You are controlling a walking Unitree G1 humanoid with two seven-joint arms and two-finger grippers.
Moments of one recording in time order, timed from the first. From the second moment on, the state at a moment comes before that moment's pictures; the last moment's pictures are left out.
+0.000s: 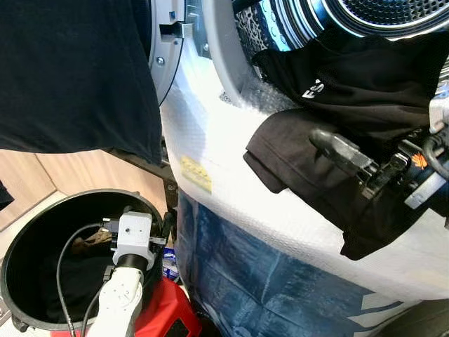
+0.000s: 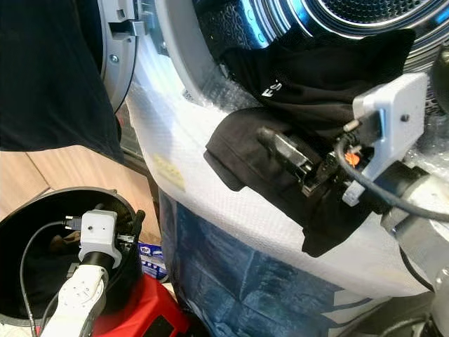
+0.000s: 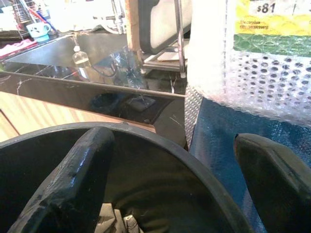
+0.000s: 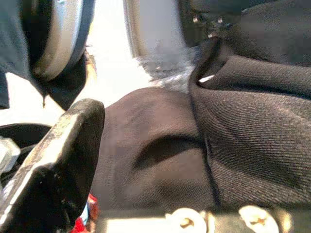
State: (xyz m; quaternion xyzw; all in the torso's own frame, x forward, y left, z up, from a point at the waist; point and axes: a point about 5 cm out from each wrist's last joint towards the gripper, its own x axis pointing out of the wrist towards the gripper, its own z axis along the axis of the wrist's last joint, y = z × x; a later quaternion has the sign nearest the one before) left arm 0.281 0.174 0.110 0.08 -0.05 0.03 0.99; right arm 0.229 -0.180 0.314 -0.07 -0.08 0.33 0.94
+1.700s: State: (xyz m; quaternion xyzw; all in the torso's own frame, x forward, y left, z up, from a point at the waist) left arm 0.282 0.177 0.112 0.10 -0.05 0.03 0.99; right arm 0.288 -0.123 0.282 -0.27 -0.22 0.23 0.91
